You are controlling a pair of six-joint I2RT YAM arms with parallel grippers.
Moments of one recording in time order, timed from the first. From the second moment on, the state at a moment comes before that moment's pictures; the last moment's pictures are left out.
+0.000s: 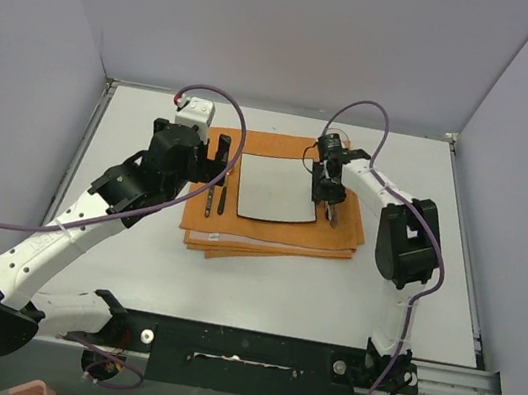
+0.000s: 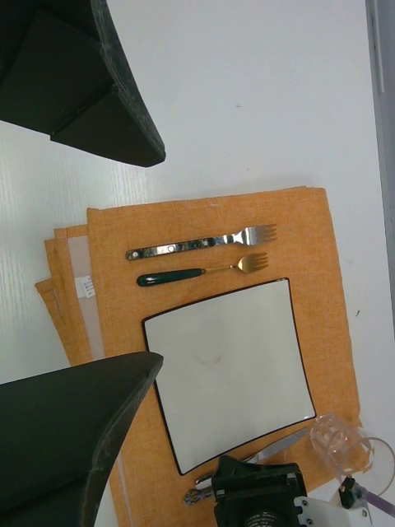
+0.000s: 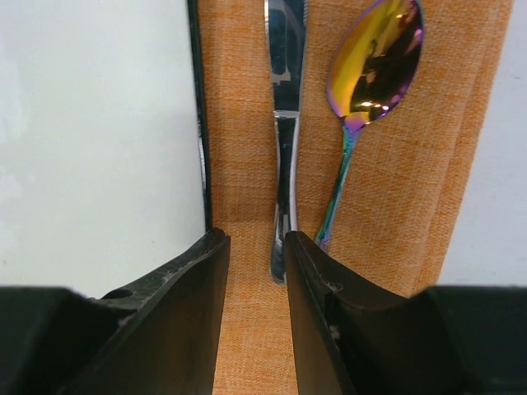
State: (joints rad) left arm -0.66 1.15 1.24 -0.54 -0.47 -0.27; right arm 0.40 2.05 1.59 -0.73 0.18 0.23
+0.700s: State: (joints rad) left arm -0.66 1.15 1.24 -0.54 -0.47 -0.27; right arm 0.36 2.11 1.61 -0.74 0.18 0.22
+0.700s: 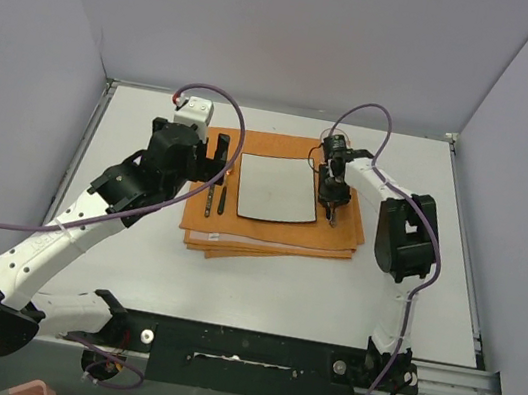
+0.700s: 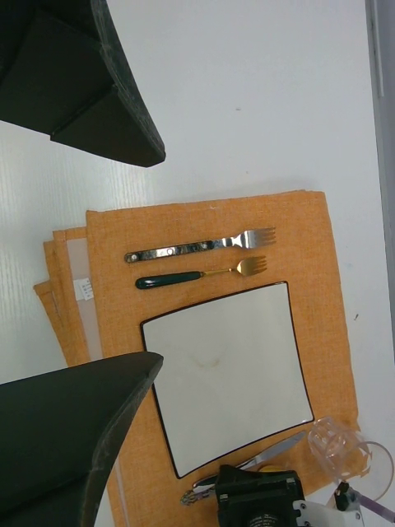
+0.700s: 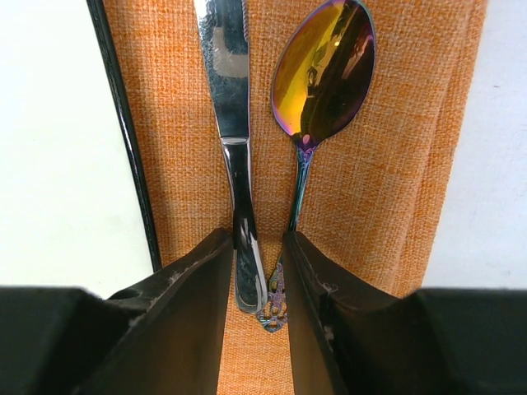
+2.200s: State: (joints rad) left arm -0.65 1.14 1.22 -0.53 -0.46 -0.25; right arm 0.43 2.08 1.58 -0.83 0.25 0.30
